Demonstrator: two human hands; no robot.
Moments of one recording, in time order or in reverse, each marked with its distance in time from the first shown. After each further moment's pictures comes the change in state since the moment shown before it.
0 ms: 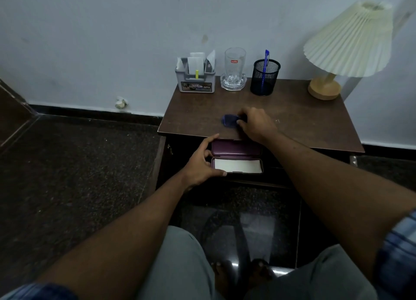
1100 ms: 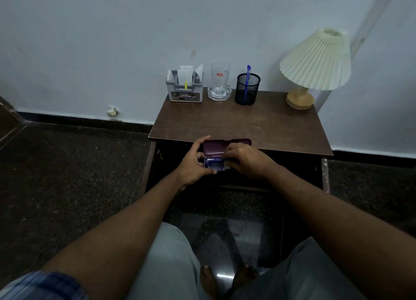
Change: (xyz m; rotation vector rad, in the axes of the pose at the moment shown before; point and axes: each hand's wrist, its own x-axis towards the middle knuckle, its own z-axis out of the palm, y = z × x) left_hand -0.009 0.027 0.018 -0.036 0.009 -0.012; right_hand -0.098 0.011 -0.012 -0.099 -0.151 -0.506
